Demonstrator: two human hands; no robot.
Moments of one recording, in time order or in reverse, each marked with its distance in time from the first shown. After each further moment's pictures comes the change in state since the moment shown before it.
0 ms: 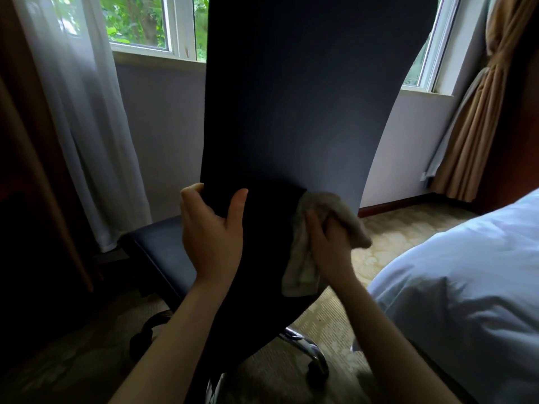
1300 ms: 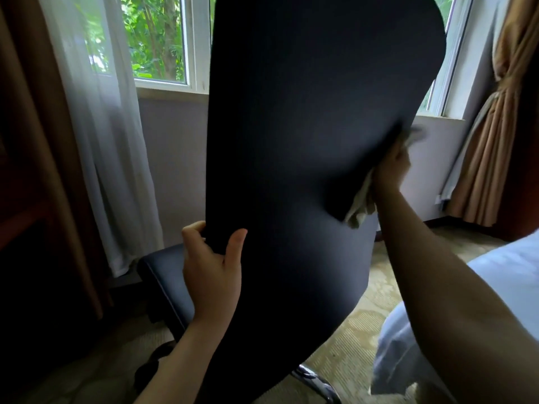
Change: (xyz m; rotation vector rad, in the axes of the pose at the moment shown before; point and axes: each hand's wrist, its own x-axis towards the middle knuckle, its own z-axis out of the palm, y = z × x) left_hand 0.009 -0.014 -0.008 -0.022 0.019 0.036; right_hand 0.205 -0.025 -0.052 0.120 0.512 0.141
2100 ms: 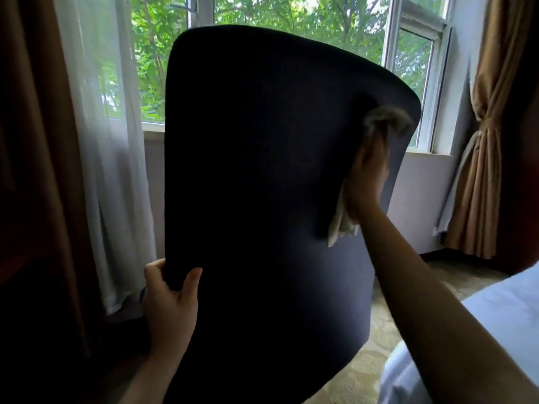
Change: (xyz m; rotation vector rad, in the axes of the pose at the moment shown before) left_hand 0.031 -0.028 -0.026 -0.040 0.067 -0.007; right_hand -0.020 -0.076 0.012 -0.044 0.005 -0.642
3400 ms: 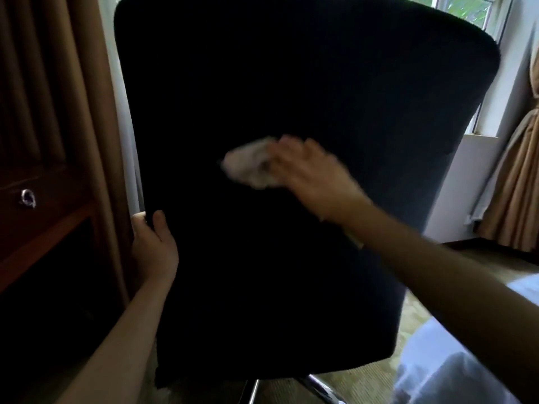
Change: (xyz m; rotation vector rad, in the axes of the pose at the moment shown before) left_hand 0.060 -0.033 -0.047 0.257 0.138 -0.126; right_hand -0.083 -0.060 0.031 -0.352 -0.436 -1.336
